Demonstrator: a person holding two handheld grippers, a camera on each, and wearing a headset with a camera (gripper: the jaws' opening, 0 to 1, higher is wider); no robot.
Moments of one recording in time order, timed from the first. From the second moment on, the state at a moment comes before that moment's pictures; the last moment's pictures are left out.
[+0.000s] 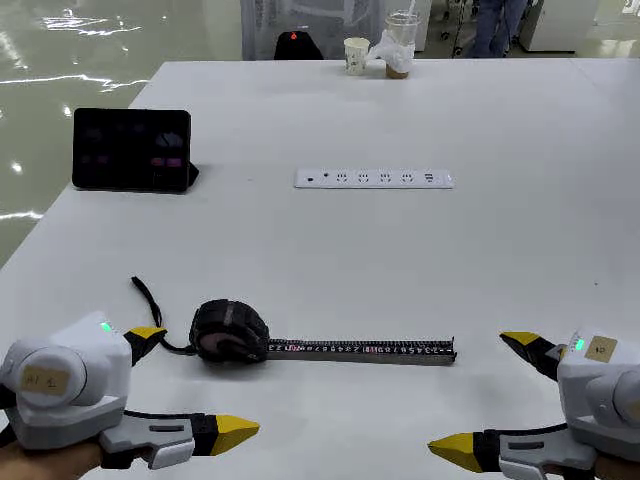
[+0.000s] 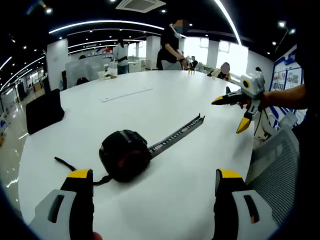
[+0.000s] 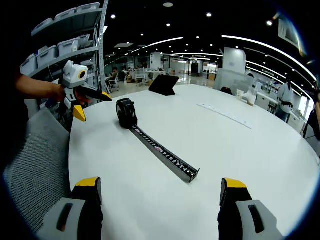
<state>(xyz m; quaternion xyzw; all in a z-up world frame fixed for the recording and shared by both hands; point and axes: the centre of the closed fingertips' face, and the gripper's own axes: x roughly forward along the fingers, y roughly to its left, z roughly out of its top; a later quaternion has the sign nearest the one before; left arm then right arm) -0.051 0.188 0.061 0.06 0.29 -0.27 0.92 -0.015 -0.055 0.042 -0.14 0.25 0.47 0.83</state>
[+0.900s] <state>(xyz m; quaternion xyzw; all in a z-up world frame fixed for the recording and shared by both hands) -0.069 0.178 0.069 0.03 0.27 -0.21 0.94 -0.036 -0.046 0.053 -0.10 0.25 0.42 0.87</state>
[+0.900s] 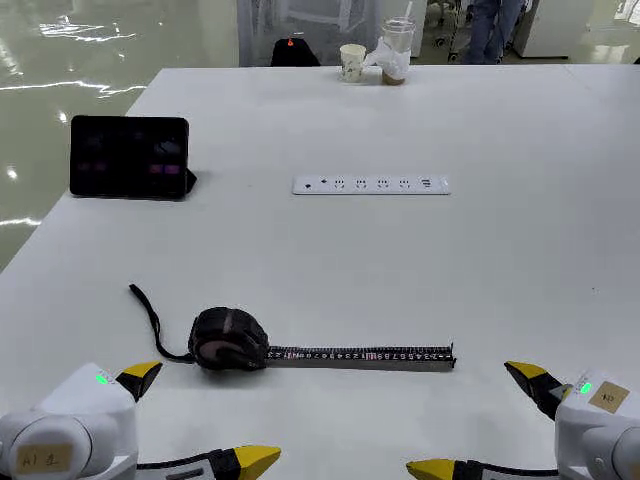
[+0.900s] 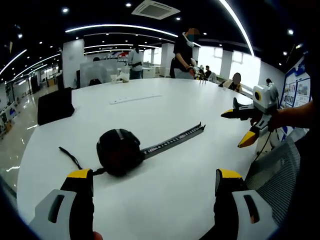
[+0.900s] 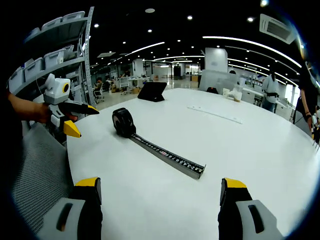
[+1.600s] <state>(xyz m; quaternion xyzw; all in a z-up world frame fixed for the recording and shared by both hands) -0.067 0.177 0.072 0.03 0.28 -0.19 0.94 -0.038 -0.044 0.056 -0.10 0.25 0.41 0.87</state>
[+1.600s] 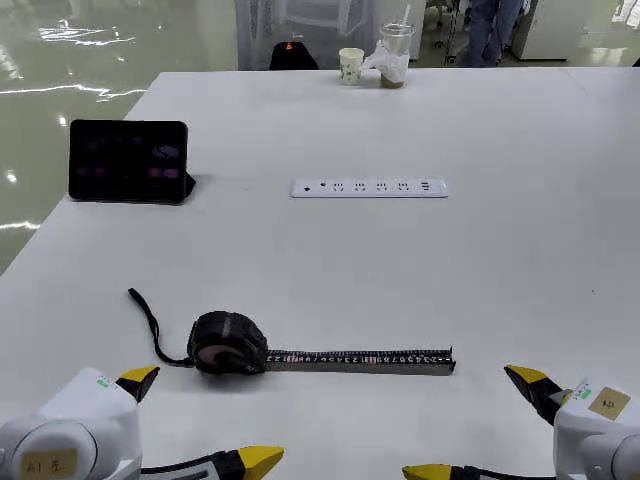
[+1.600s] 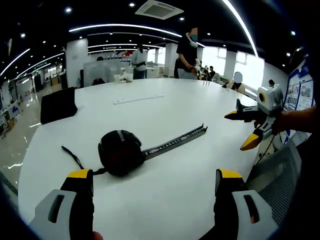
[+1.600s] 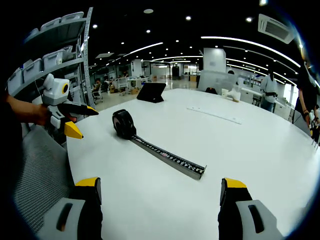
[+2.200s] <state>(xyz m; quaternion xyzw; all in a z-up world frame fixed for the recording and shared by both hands) -0.063 0.178 0.073 0.02 0.28 -0.18 0.94 -0.036 -0.043 0.055 -0.10 0.25 0.43 0.86</state>
